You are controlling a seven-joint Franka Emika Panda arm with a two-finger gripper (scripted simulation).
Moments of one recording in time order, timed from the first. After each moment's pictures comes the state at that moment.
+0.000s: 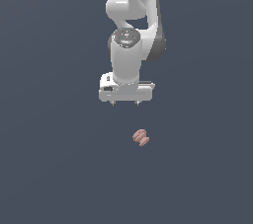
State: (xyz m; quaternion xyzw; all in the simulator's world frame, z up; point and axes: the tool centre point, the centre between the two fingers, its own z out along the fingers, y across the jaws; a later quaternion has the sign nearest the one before) arm -0.015 -0.004 0.169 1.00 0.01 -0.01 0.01
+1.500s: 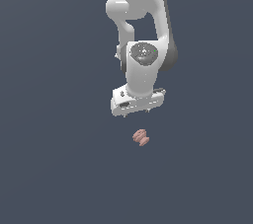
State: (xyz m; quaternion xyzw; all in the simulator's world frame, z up) arm 0.017 0.041 0.146 0.99 0.13 -0.01 0.00
